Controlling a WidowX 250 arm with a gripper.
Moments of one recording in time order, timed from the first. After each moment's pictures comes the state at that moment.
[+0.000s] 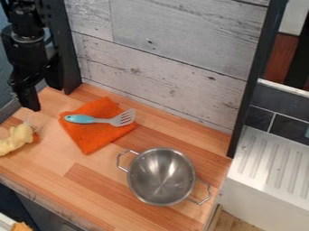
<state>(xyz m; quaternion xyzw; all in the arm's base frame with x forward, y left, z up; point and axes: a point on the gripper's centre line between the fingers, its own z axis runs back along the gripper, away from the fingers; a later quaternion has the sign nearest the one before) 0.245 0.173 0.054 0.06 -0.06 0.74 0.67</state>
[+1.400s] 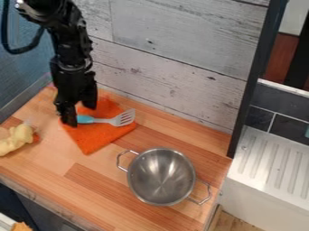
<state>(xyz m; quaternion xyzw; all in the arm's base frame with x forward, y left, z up) 0.294 0.154 -0.018 0.05 -0.03 0.72 0.69</state>
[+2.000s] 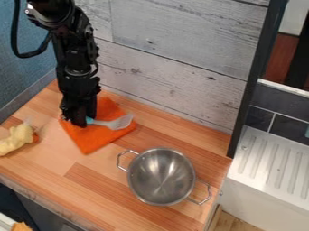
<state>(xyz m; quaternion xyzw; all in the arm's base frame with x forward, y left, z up) 0.295 0.152 -0.030 0.07 -0.02 0.72 0.69</state>
